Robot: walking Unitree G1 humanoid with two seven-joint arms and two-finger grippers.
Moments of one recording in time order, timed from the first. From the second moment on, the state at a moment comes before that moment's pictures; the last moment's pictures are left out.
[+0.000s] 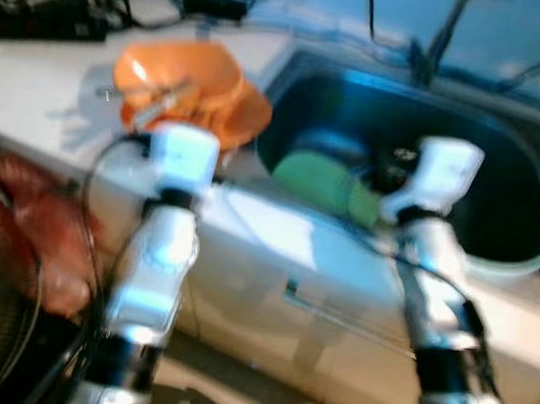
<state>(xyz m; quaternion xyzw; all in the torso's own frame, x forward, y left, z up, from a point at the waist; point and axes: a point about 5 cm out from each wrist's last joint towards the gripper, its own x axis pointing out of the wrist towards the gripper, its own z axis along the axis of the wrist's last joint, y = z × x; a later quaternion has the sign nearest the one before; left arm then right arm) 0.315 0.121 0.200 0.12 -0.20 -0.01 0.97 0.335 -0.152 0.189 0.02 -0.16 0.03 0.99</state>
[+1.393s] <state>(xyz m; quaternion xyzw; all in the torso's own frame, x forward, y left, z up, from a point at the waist) 0.299 0.124 0.238 0.22 -0.26 -0.03 0.94 0.337 -0.155 0.188 0.03 -0.14 0.14 0.98</state>
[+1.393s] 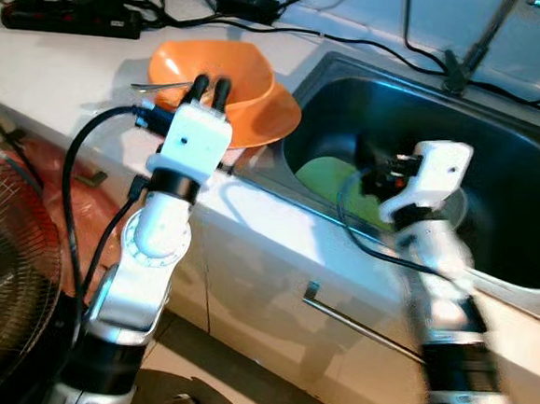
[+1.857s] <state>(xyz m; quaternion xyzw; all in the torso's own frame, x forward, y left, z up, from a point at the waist) 0.286 0.131 0.233 0.22 -0.24 -0.04 0.94 0.319 -0.175 0.201 0.04 -0.14 0.31 0.94</state>
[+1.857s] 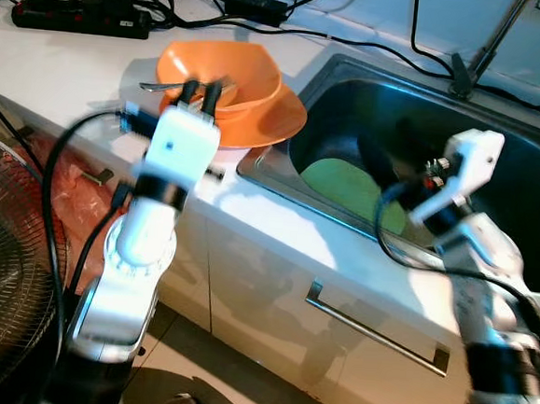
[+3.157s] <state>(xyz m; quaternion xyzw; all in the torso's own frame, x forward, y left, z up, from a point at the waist) 0.272 0.141 0.220 0.19 -0.22 -0.02 0.95 0.310 -0.164 0.194 0.05 -0.12 0.37 0.92</state>
